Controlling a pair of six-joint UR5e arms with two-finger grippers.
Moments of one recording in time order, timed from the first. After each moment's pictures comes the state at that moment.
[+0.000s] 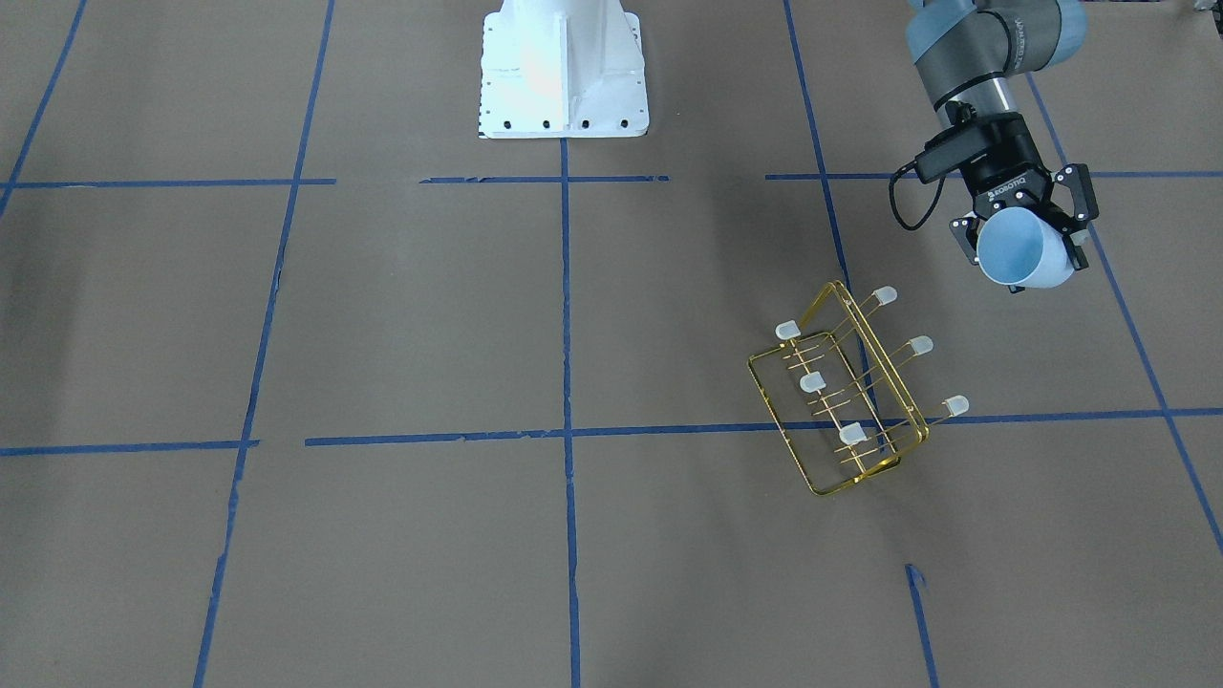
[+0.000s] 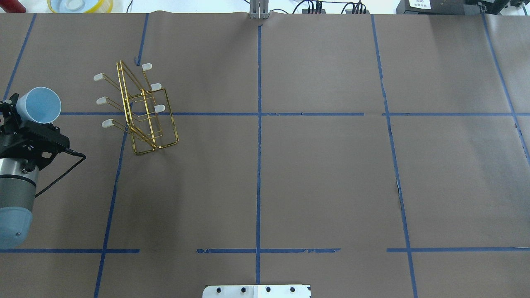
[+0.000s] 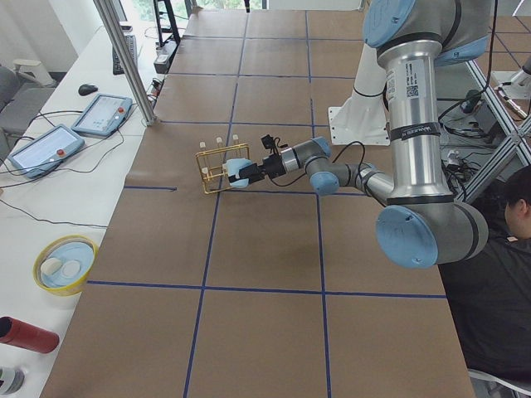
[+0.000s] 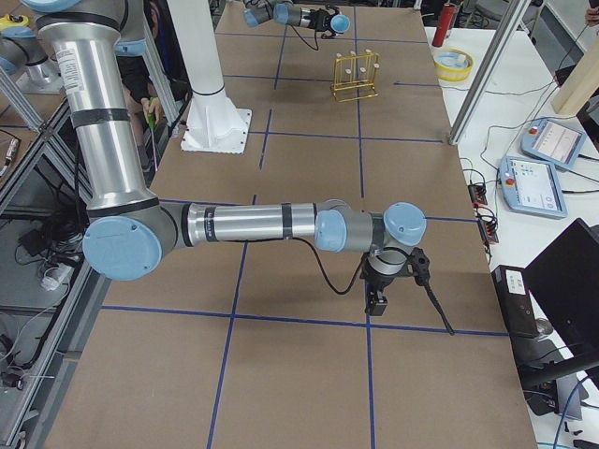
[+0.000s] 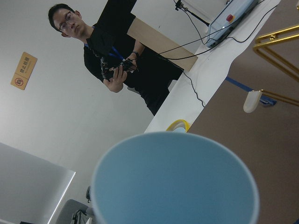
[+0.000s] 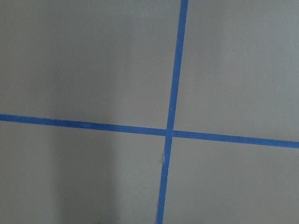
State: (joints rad) left arm -0.41 -1.38 -1.99 -2.08 -0.53 -0.41; right arm 1.49 -1.38 1.46 -1.67 2.30 -0.04
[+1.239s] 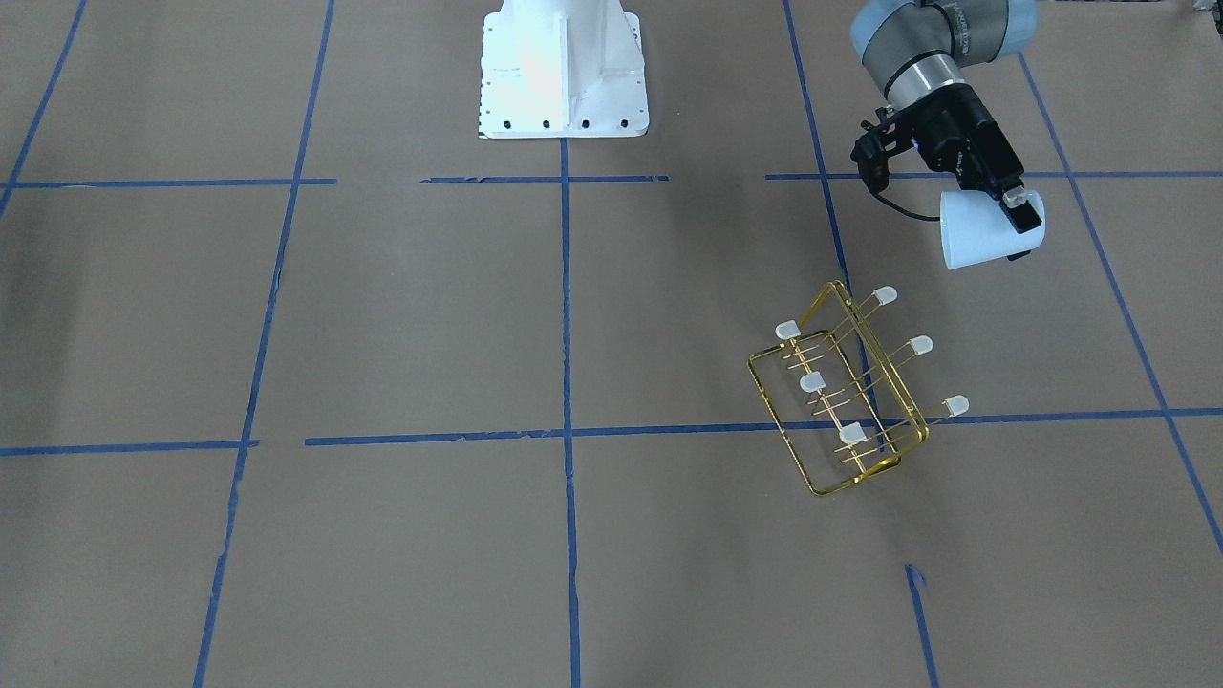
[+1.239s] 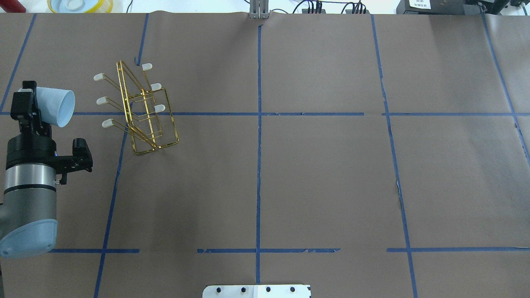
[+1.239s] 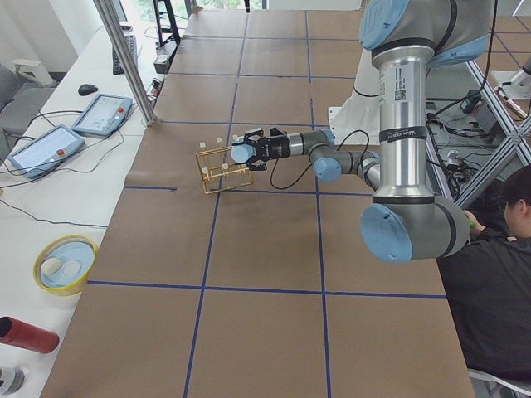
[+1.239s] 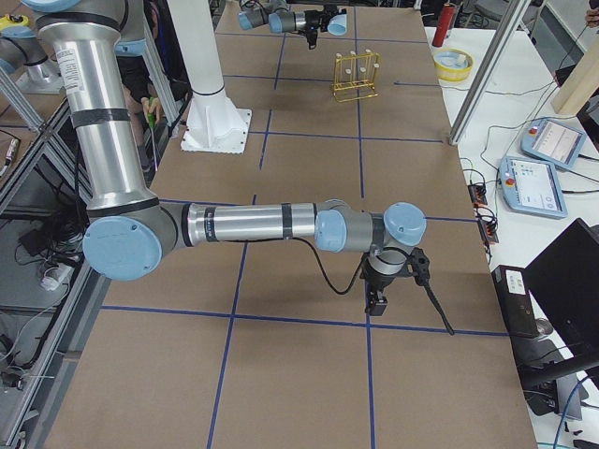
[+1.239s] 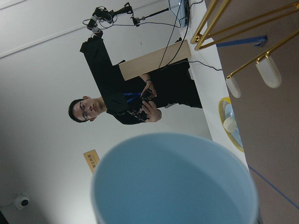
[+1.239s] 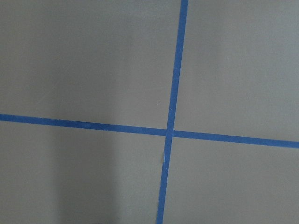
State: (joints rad) left arm -0.33 -1.45 -2.02 -1.95 -0.19 0.46; right arm 1.49 -1.38 1.46 -1.67 2.30 -0.04
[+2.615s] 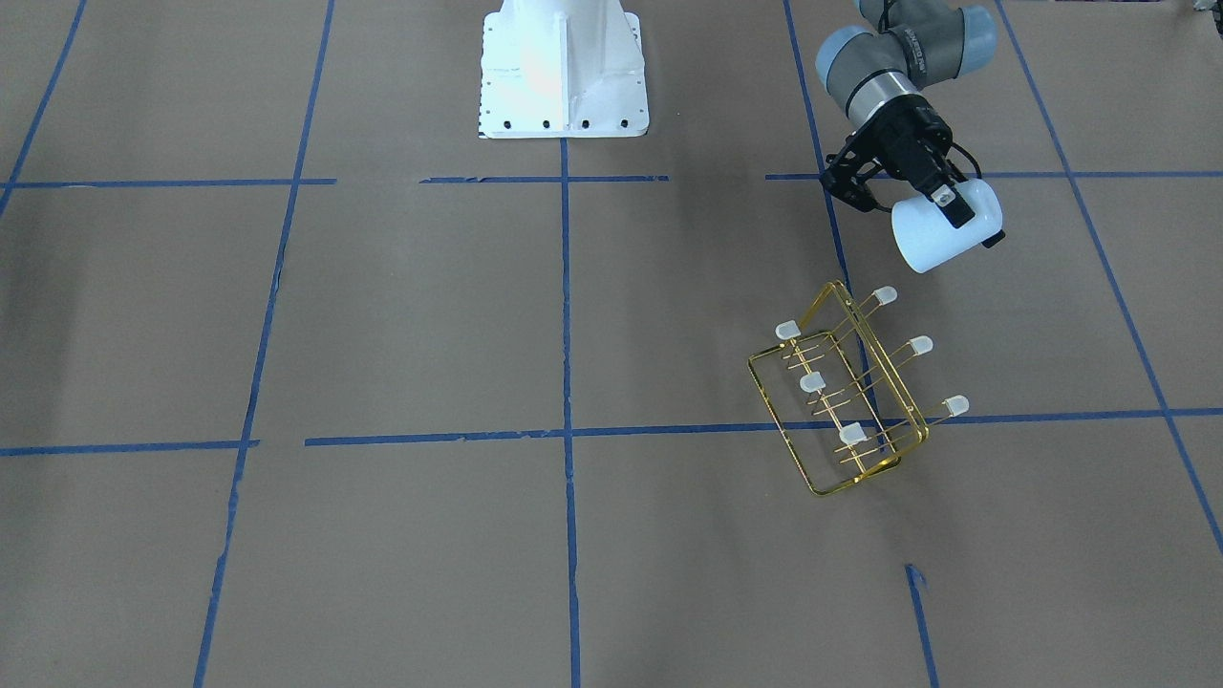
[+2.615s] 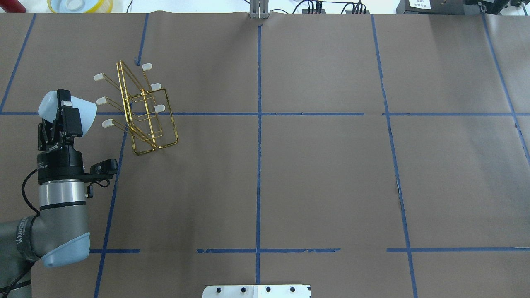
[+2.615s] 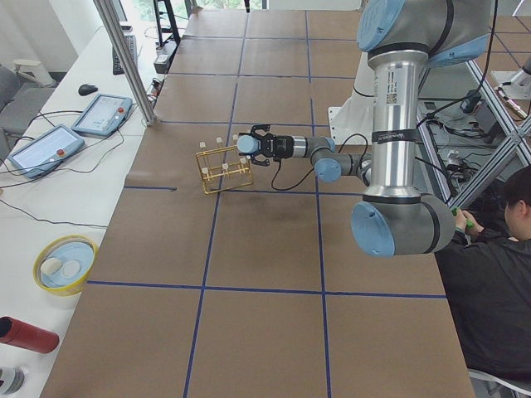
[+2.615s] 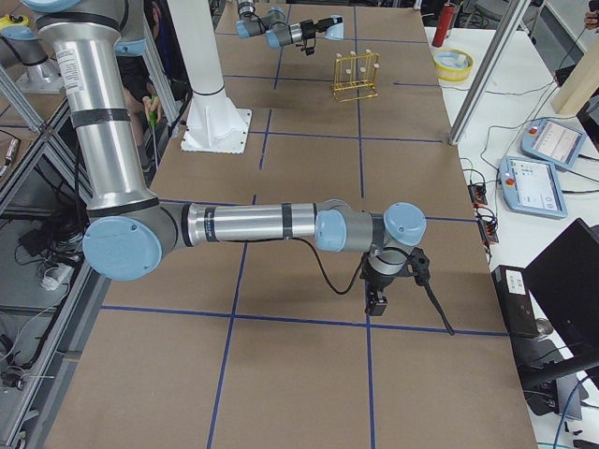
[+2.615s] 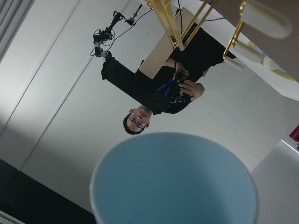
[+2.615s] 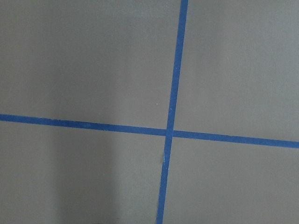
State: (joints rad) left arm -0.27 -1.52 -1.92 -1.83 0.03 0.74; right arm 1.49 -1.38 1.46 -1.67 2.30 -0.04
